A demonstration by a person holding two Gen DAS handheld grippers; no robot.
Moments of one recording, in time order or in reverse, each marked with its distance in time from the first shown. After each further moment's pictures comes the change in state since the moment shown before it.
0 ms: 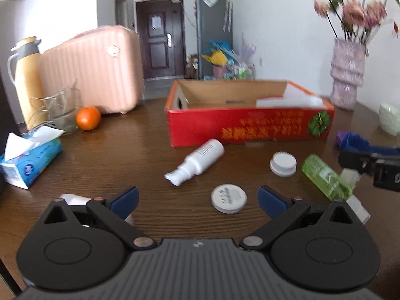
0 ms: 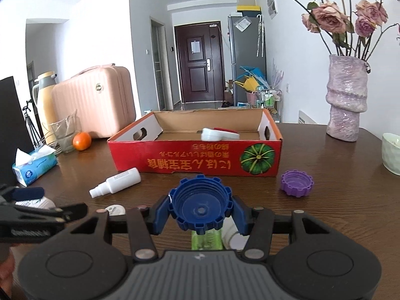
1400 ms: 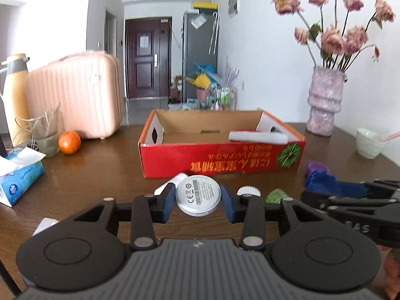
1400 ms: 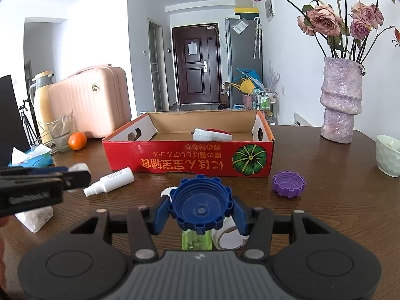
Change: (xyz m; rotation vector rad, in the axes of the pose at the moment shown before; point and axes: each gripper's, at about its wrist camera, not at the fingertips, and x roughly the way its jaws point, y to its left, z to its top) left arm -0.030 -0.019 0.021 -0.035 -0.139 -0.088; right arm -0.002 0.000 -0.003 -0.013 -0.010 -0.018
